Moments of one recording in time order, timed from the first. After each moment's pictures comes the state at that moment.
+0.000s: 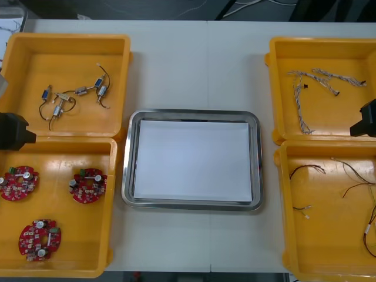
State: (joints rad) right arm -0.40 -0.85 -0.19 -1.97 -0.93 1.92 1.14; left arm -0.25 0.64 0.37 -2.17 0.73 1.91 -1.37
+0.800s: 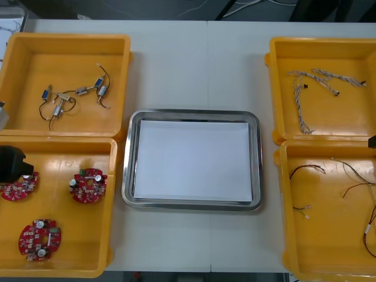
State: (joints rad) right arm -0.28 -0.85 -0.31 -1.98 -0.93 1.92 1.09; left arm -0.07 0.66 0.38 -2.24 0.81 1.91 -1.37
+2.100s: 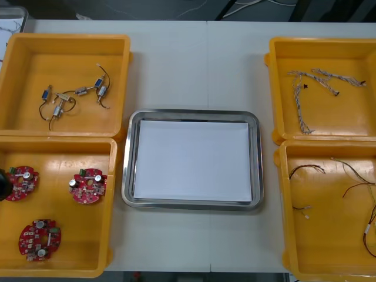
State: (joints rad) right arm 0.04 -0.85 -0.44 -1.93 -0.86 1.81 0.96; left arm 0.10 0.58 0.33 -2.33 0.46 1.91 -0.71
